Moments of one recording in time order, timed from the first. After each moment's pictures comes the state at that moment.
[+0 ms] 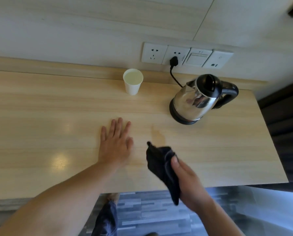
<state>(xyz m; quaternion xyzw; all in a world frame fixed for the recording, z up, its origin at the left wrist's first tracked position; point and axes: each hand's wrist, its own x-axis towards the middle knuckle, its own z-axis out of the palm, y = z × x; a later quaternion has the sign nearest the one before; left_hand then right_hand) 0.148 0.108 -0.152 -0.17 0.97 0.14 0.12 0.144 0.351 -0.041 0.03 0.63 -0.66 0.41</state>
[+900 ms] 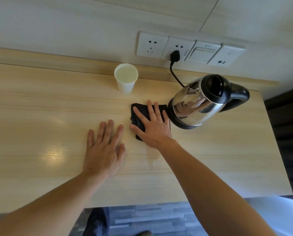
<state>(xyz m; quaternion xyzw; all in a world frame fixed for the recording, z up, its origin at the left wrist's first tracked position) 0.144 0.106 -0.166 -0.17 0.97 0.11 0.11 -0.021 0.250 -0.144 -0.32 0.93 -0.04 0.19</state>
